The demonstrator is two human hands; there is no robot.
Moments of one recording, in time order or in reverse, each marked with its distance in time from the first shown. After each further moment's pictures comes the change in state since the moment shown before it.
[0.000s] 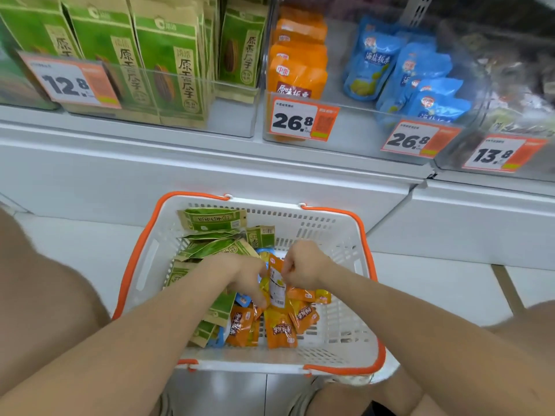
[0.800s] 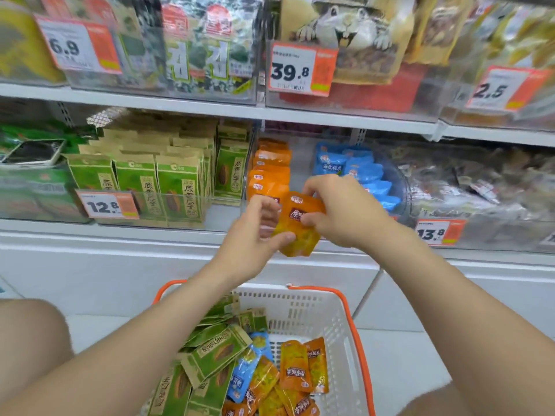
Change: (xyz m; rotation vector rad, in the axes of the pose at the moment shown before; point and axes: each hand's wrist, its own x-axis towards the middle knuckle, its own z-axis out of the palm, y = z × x) left_hand -0.140 0.092 -0.116 -0.689 1.152 0.696; right_hand -0.148 -0.066 -0.257 -0.134 0.743 -0.077
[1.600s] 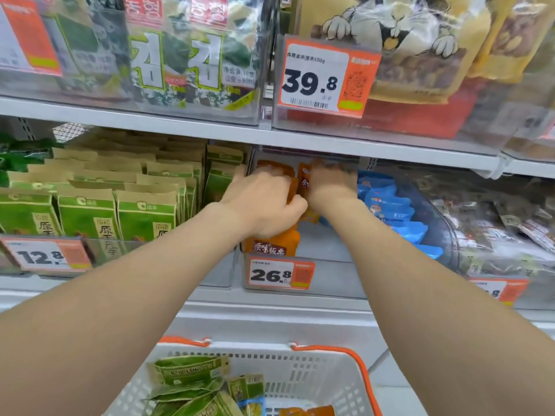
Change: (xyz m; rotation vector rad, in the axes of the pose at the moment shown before) left_hand 0.175 0.019 -0.031 1.069 -0.147 0.124; right_hand 0.213 0.040 0.054 -0.341 0.014 0.296
